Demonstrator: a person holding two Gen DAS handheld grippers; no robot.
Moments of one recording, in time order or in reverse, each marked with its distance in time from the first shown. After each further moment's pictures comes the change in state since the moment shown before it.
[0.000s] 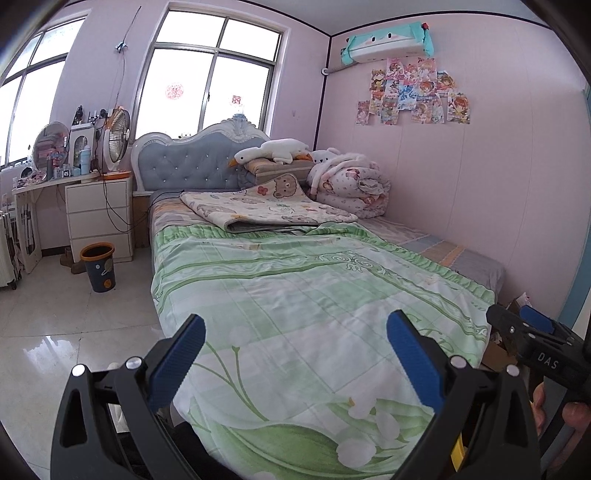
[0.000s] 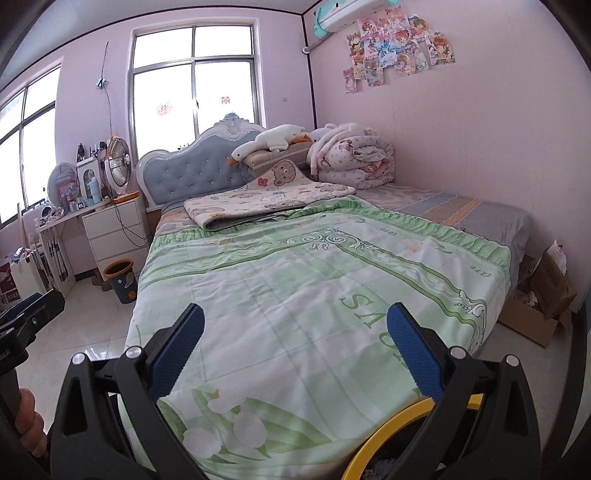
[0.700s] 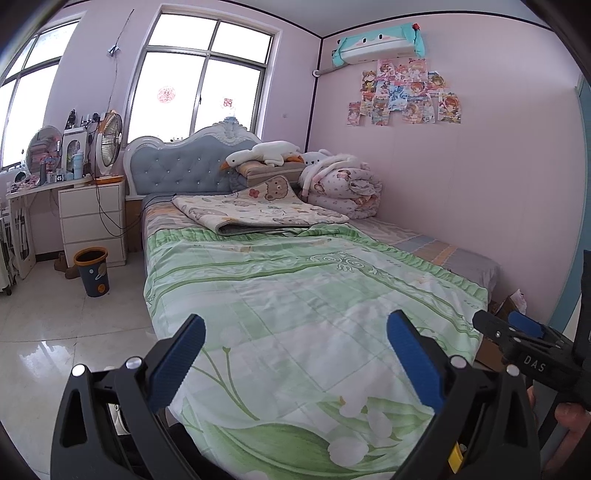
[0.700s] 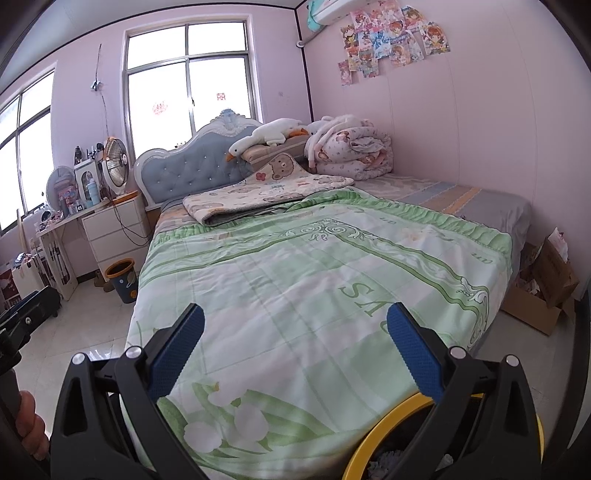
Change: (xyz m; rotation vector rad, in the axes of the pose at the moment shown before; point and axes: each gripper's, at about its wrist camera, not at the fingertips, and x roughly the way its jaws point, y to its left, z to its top) left arm -0.004 -0.007 -0.003 0.018 -0.009 -0.028; right arm 0.003 -0.005 -0.010 0.025 0.022 0.002
